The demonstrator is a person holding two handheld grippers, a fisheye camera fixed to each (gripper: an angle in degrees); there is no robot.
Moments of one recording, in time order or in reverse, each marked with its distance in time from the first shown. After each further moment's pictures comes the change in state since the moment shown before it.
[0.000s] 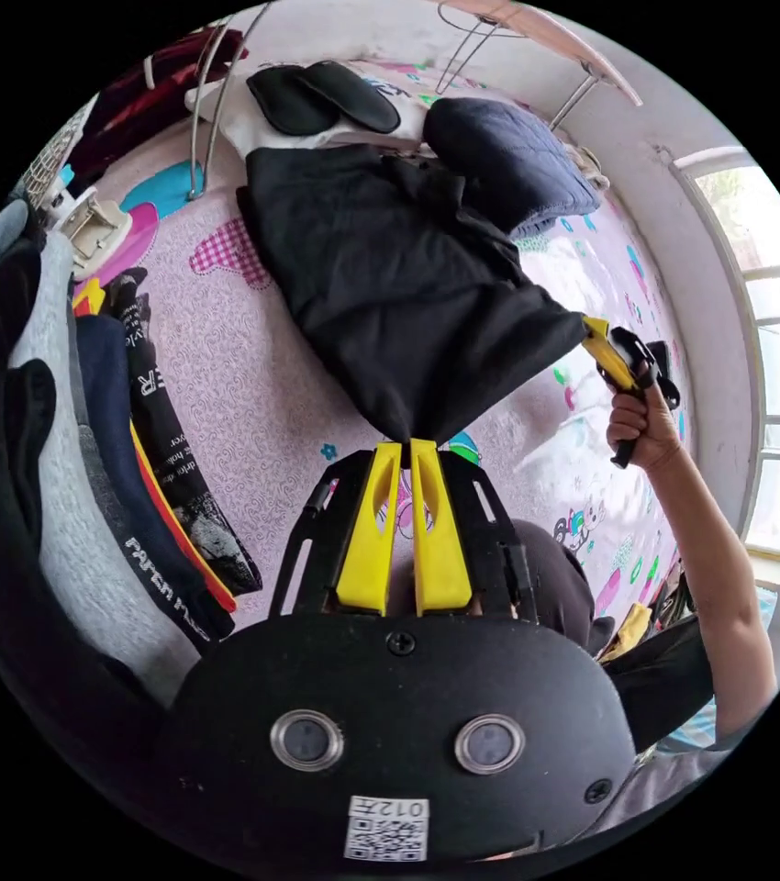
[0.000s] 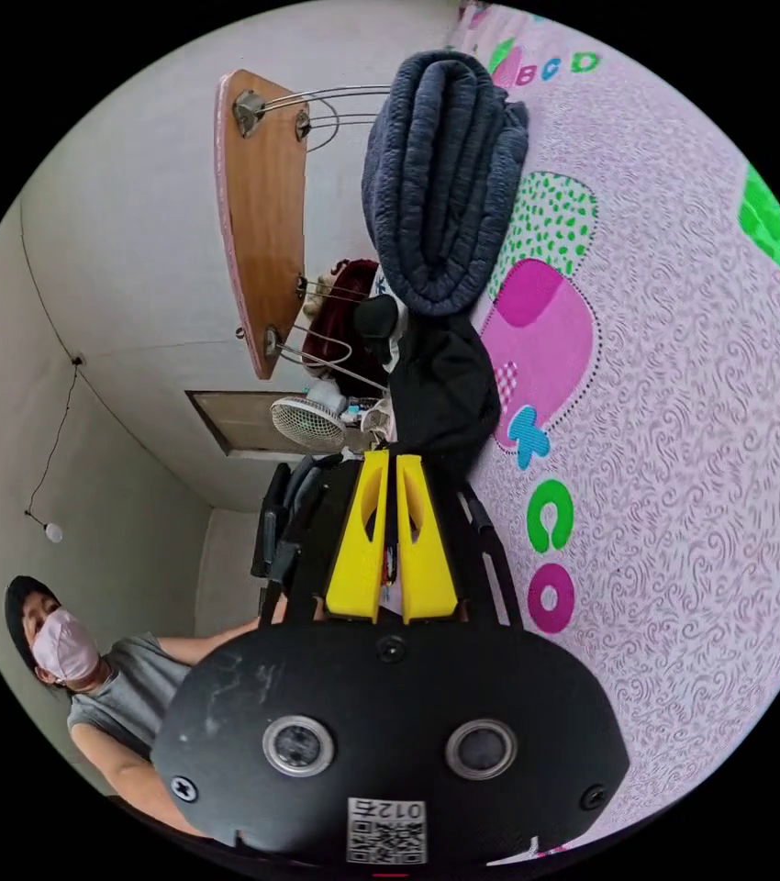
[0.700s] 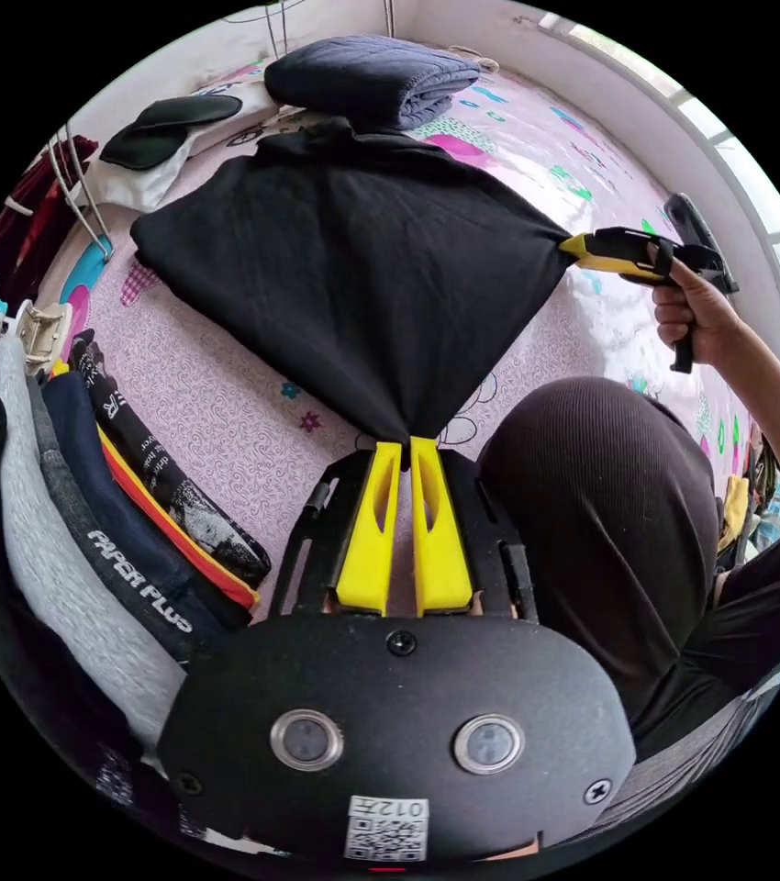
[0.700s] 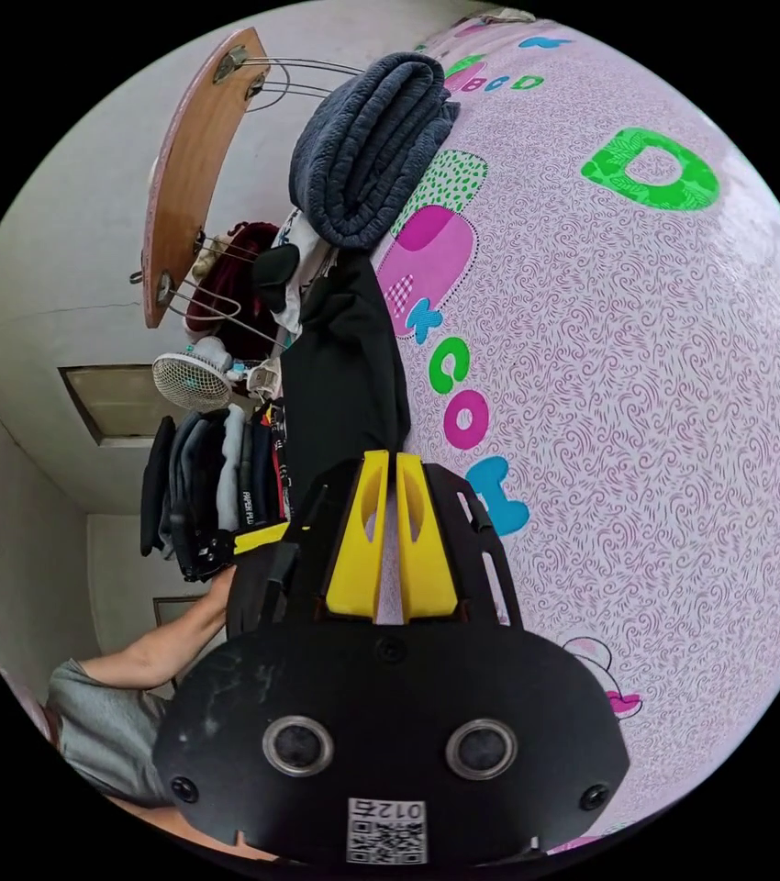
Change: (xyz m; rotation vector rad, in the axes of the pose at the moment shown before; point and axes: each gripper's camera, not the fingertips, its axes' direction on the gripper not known) left arm 0.017 0.005 0.079 -0.075 -0.192 0.342; right arm -0.173 0.054 -0.083 -0.045 0.468 0.039
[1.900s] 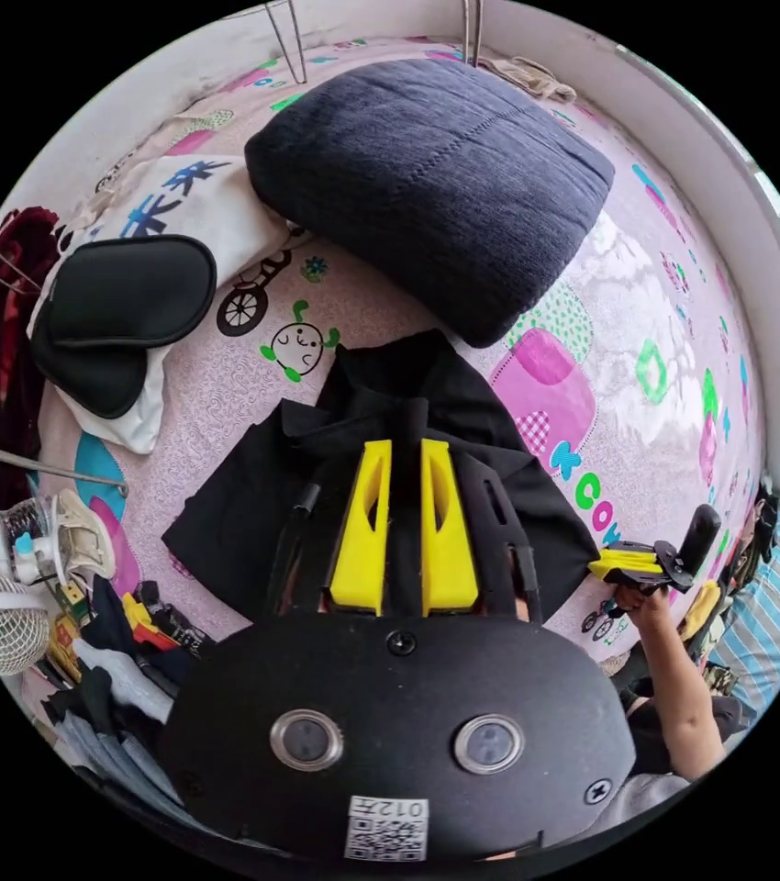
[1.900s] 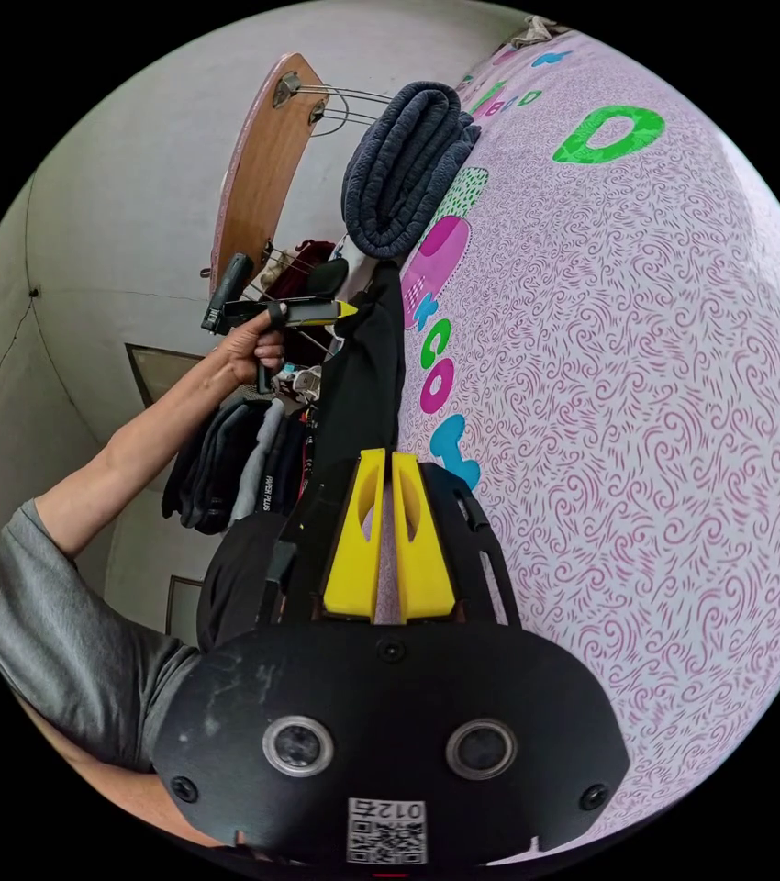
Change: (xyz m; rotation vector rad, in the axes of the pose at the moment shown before) left arm -0.150 -0.303 -0.029 -0.075 -0.014 -0.065; right arm -0.028 0.086 -0.242 0.111 -0.170 -0.140
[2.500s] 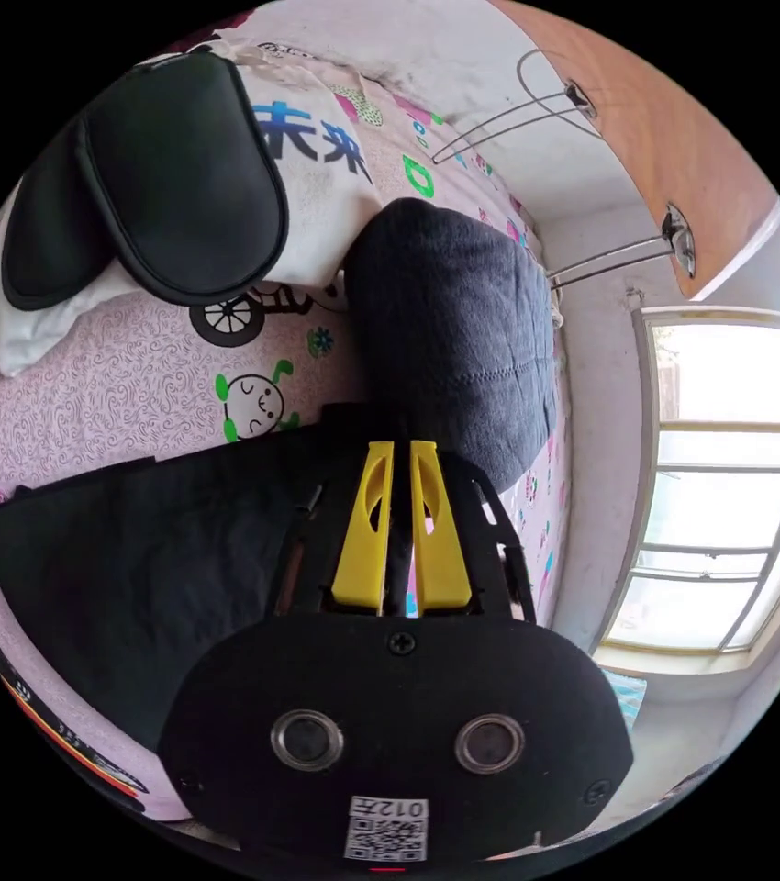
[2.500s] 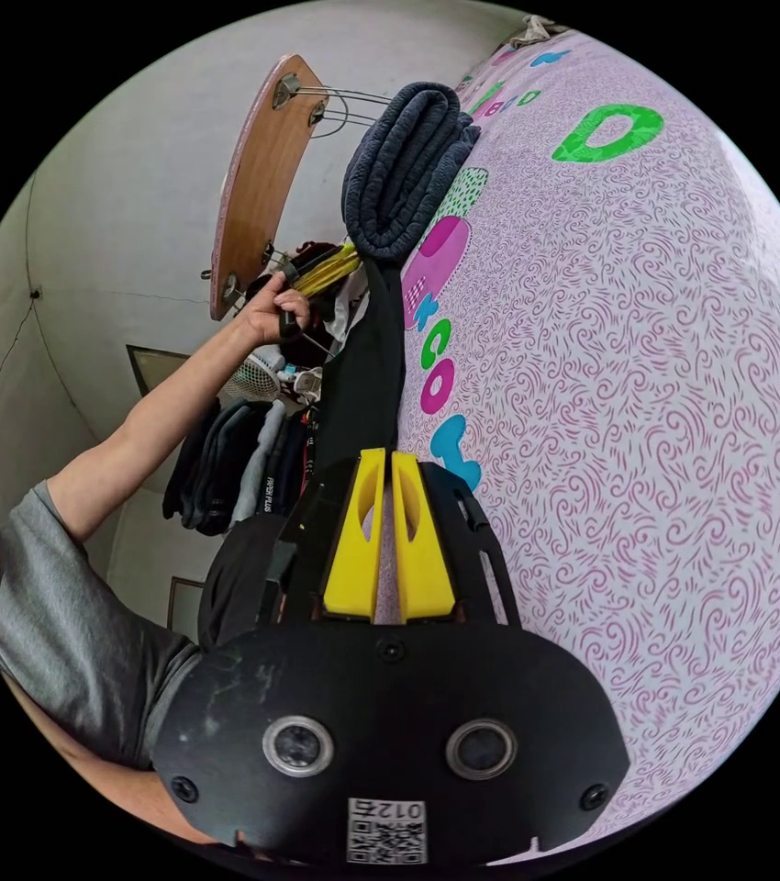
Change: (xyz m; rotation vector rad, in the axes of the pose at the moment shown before) left arm -0.135 -0.020 0.007 0.331 0.633 -0.488; right arm -0.026 0.014 -0.046 0.003 0.000 0.002
